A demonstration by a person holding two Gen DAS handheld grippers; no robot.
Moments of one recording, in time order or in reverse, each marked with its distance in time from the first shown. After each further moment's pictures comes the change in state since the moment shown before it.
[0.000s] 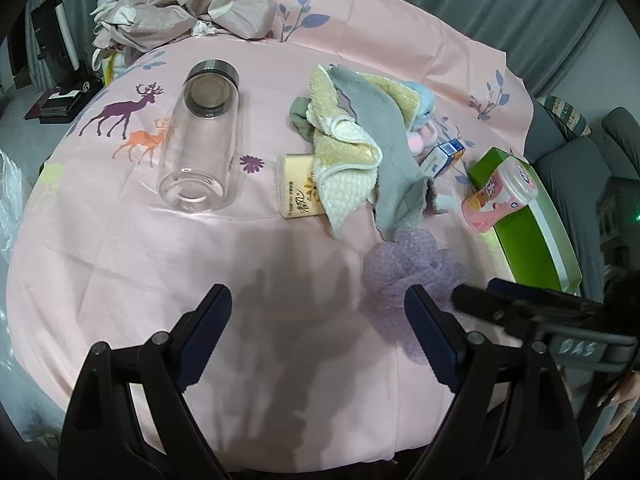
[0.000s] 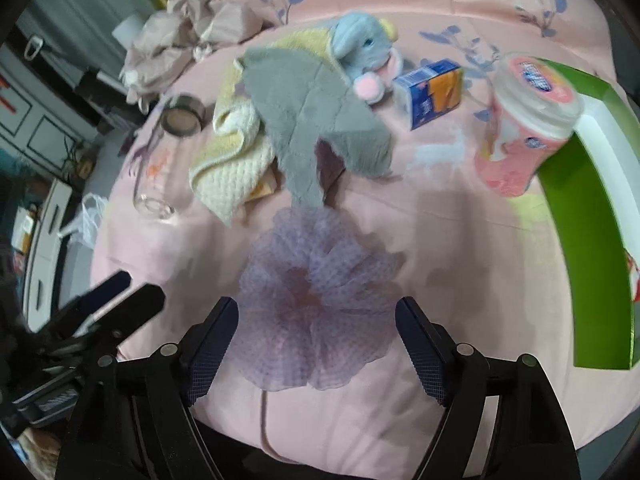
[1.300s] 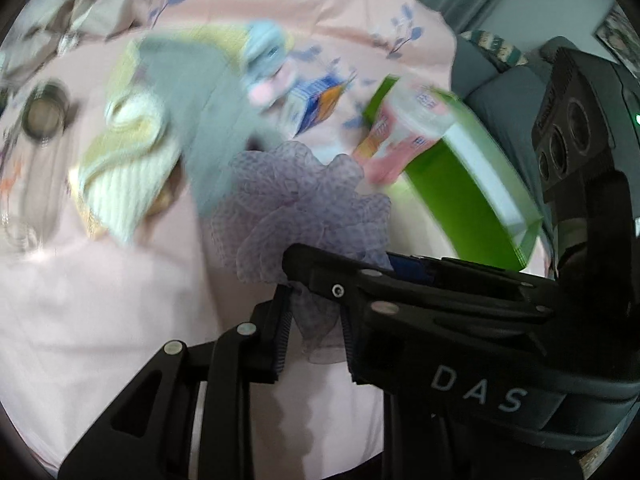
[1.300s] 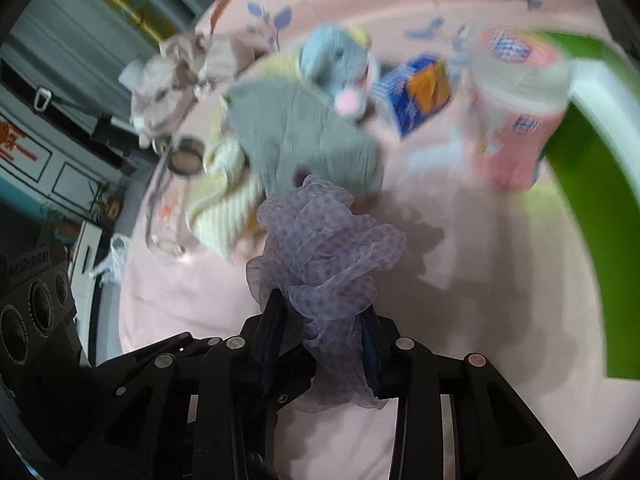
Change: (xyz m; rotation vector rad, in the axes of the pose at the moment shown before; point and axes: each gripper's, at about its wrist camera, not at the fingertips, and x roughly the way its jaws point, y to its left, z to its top) left arm 0.050 -0.108 0.004 0.222 0.097 -0.212; right arm 0.001 -0.037 0.004 0.099 -0.094 0.152
